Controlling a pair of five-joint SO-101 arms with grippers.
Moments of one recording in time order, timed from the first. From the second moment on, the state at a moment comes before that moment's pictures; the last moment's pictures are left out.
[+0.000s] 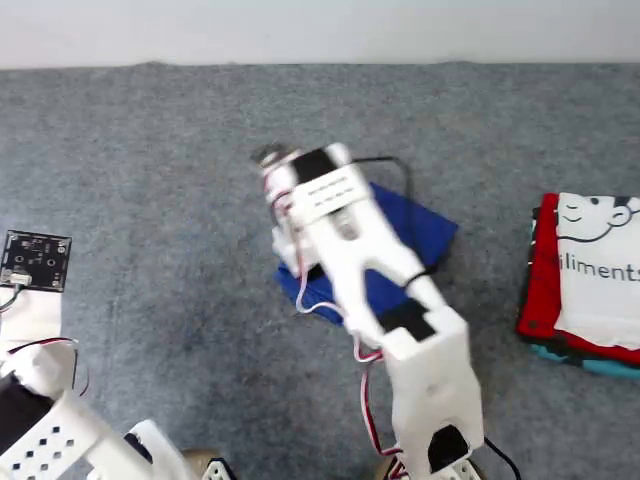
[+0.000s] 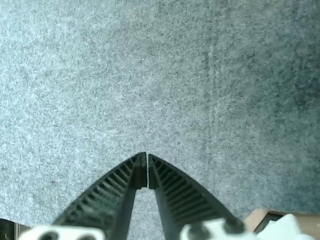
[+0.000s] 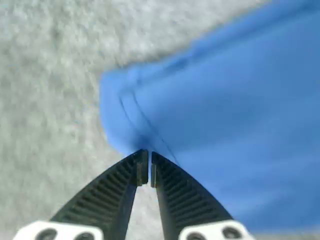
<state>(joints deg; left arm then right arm) -50.2 -60.6 37.5 96.6 -38.9 -33.4 34.7 -26.3 94.2 4.8</state>
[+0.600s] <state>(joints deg) -50.2 -60.6 37.5 96.6 -38.9 -34.5 34.5 -36.5 100.4 2.6</state>
